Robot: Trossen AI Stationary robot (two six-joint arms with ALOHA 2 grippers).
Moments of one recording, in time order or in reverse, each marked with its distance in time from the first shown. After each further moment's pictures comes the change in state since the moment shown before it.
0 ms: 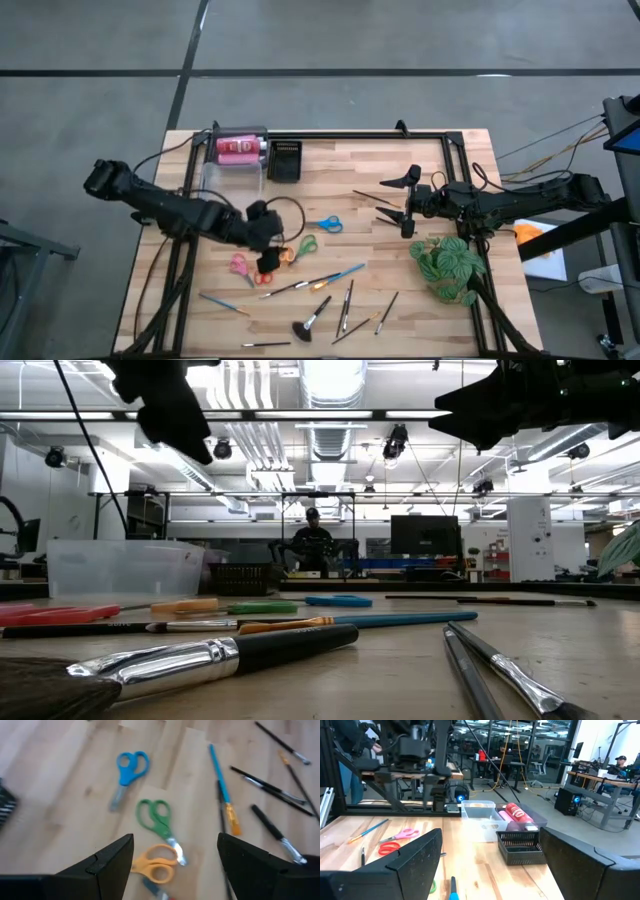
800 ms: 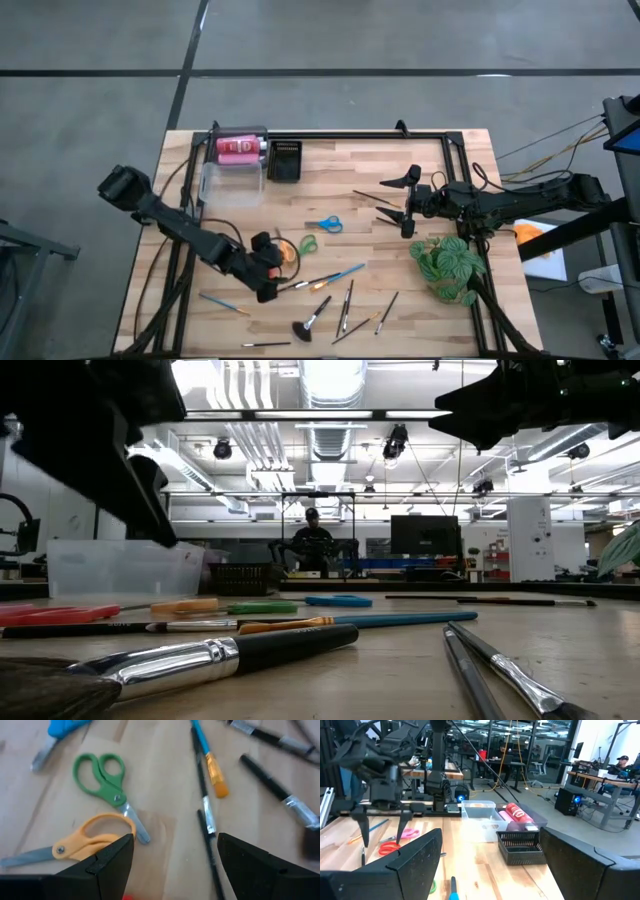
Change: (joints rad) left arm -0.190 0.190 -0.230 0.392 -0.056 -0.105; right arm 0.000 -0.001 0.000 0.000 0.000 0.000
